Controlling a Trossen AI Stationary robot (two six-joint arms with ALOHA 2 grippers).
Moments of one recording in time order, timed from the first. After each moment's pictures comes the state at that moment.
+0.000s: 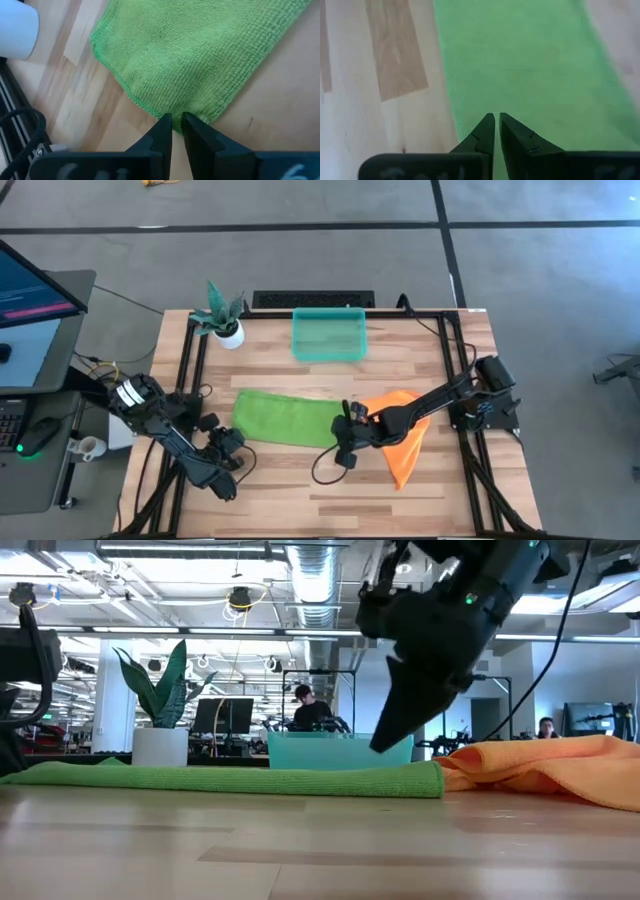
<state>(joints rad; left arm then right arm) -0.88 1.78 0.77 -1.02 -0.53 -1.46 0.35 1.86 1.08 -0.26 0.29 0.51</state>
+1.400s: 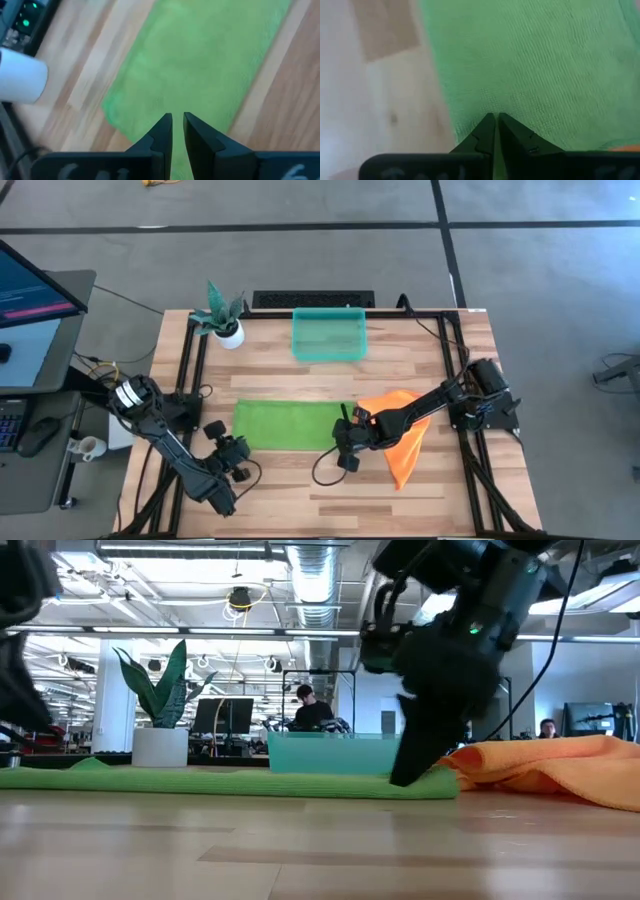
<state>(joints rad) -0.91 1.78 0.97 -1.16 -0.73 -1.46 0.35 1.89 1.07 -0.31 0.21 0.55</state>
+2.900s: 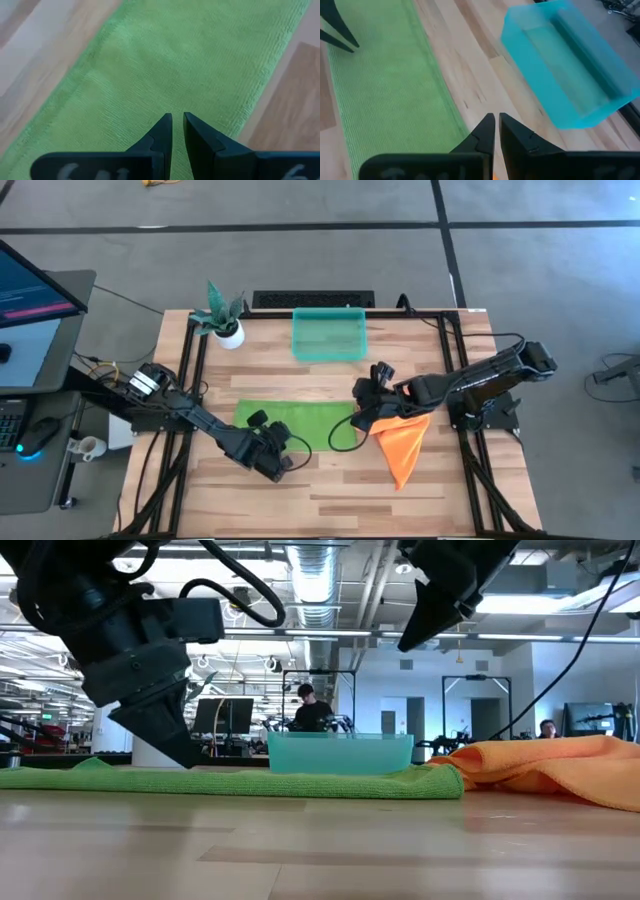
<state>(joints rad) -0.52 1.79 0.97 -0.53 -0.60 -0.98 0.26 1.48 1.08 -0.60 0.60 0.39</state>
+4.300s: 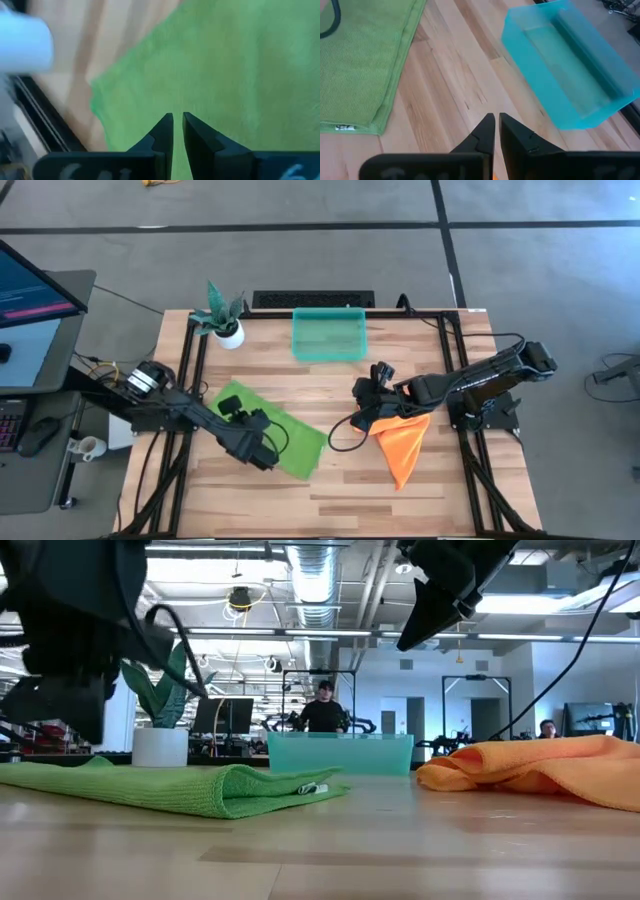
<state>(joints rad) -0.49 1.76 1.00 -1.17 -0.45 -1.06 0.26 1.48 1.08 -0.59 0.60 0.39</state>
